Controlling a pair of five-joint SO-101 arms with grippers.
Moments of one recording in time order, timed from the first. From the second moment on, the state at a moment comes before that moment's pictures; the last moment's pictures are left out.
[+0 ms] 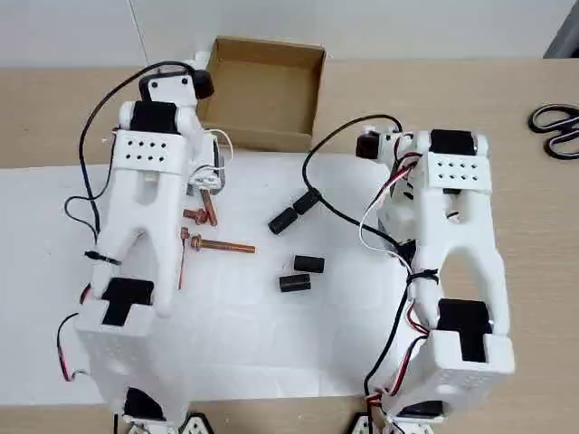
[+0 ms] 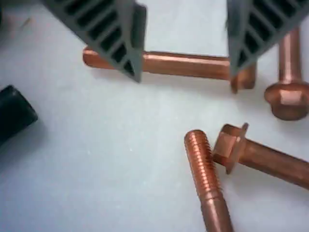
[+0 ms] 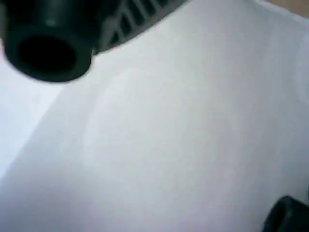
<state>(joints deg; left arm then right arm) 2.6 22.4 -26.3 99.3 18.7 0.8 9.0 -3.3 98.0 20.7</state>
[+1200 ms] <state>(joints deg) -1.3 57.0 -59.1 99.2 28.1 1.1 8.4 -3.0 98.0 20.7</state>
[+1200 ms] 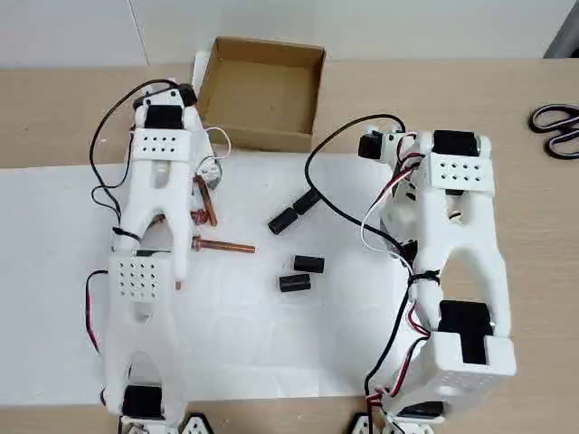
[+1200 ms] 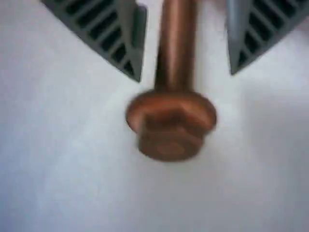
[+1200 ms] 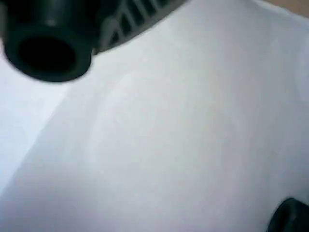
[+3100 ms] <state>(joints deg) 5.8 40.7 -70.5 99.5 27.0 1.1 -12.1 -2.8 98.5 20.7</state>
